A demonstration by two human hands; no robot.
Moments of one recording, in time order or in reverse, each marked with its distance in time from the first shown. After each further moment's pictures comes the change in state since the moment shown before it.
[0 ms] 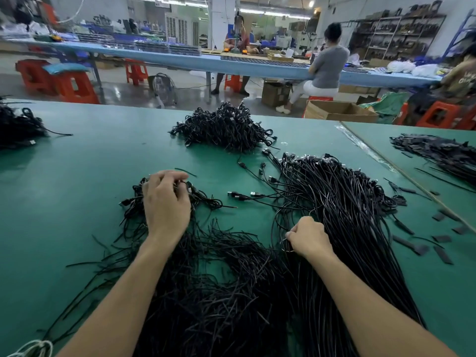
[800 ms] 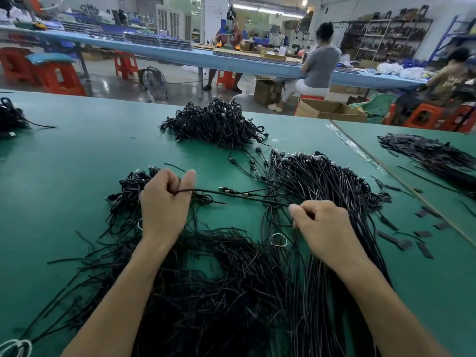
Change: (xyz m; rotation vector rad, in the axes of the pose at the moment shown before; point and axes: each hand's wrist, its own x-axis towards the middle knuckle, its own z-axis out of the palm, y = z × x) left_hand -0.017 0.028 -0.012 -0.379 -0.034 0.017; right_hand -0.068 0.006 -0.070 0.272 0.195 -0.425
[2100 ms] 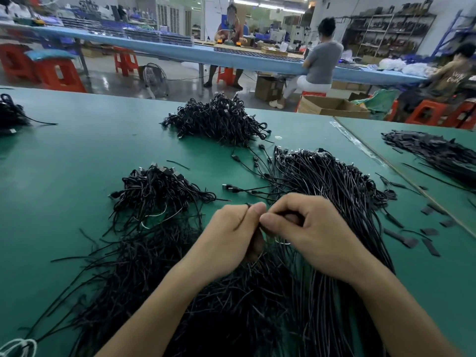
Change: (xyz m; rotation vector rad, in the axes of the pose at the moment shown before) left_hand -0.054 0.062 0.011 -0.292 -0.753 -0.134; right_hand -0.015 -0.034 -0.001 0.316 -0.230 -0.341
